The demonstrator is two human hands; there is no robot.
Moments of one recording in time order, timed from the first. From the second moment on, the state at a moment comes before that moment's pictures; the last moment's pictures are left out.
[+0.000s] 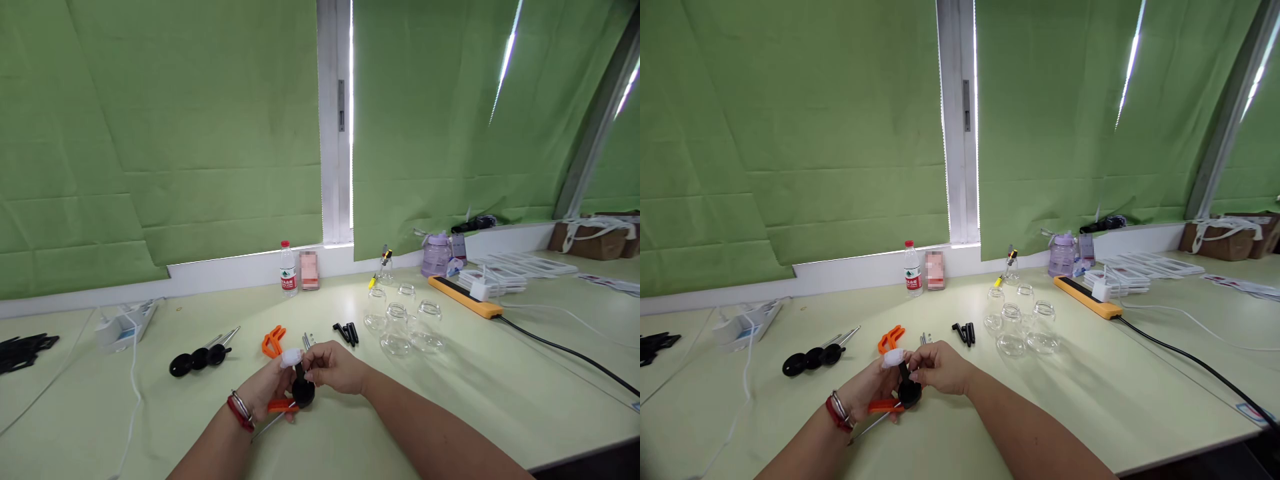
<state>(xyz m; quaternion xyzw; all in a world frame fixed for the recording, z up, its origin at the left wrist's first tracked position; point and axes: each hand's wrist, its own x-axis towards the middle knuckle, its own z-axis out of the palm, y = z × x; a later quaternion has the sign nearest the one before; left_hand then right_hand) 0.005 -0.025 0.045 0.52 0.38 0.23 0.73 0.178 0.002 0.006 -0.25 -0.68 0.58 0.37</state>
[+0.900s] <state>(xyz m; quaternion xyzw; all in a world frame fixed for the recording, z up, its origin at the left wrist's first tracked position) 0.003 -0.028 0.043 0.52 0.40 0.25 0.71 0.180 0.007 -0.003 -0.24 -0.70 0.56 0.38</state>
